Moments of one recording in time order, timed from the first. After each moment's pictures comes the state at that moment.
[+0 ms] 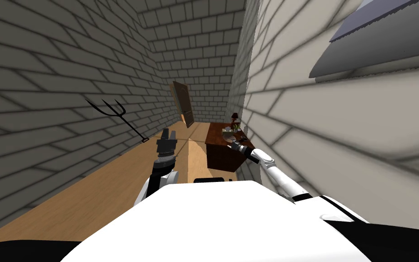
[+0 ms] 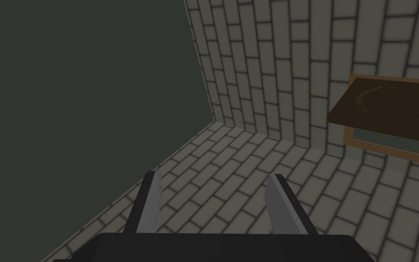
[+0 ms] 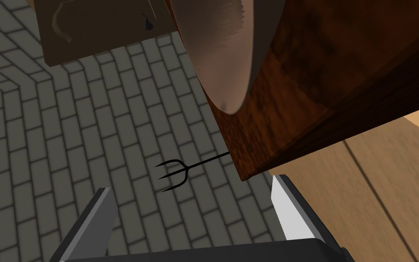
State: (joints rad) left arm 0.50 0.05 -0.07 -2.31 -0.08 -0.52 0.00; right arm -0.04 -0.72 0.15 -1.45 0.96 -0.58 1.35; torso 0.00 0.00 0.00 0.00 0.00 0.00
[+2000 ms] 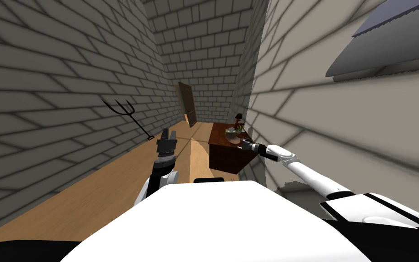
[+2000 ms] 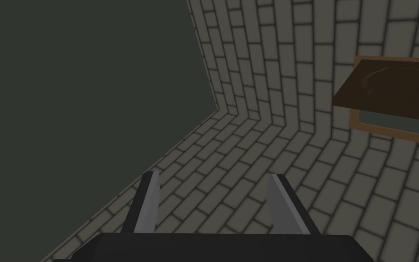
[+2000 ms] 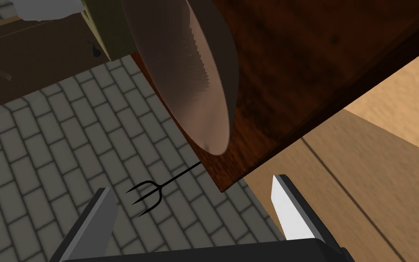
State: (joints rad) left arm 0.50 0.05 -0.07 -2.31 -0.08 -0.52 0.00; right arm -0.05 -1.04 0.18 -1.34 0.91 -0.68 1.10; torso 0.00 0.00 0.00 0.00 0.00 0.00
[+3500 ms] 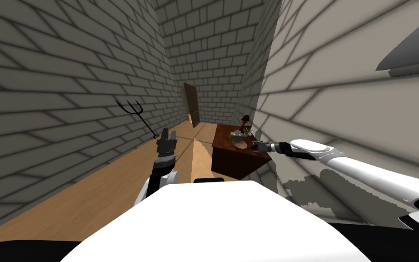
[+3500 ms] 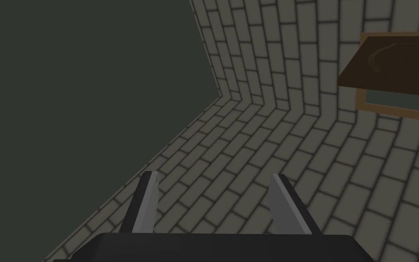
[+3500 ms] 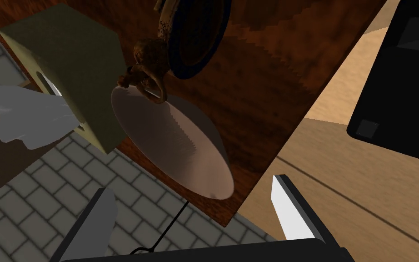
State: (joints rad) left arm 0.50 0.05 -0.07 -2.31 -0.08 -0.52 0.00; right arm 0.01 -1.42 0.26 -1.24 0.84 -0.82 0.71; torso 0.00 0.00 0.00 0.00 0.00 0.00
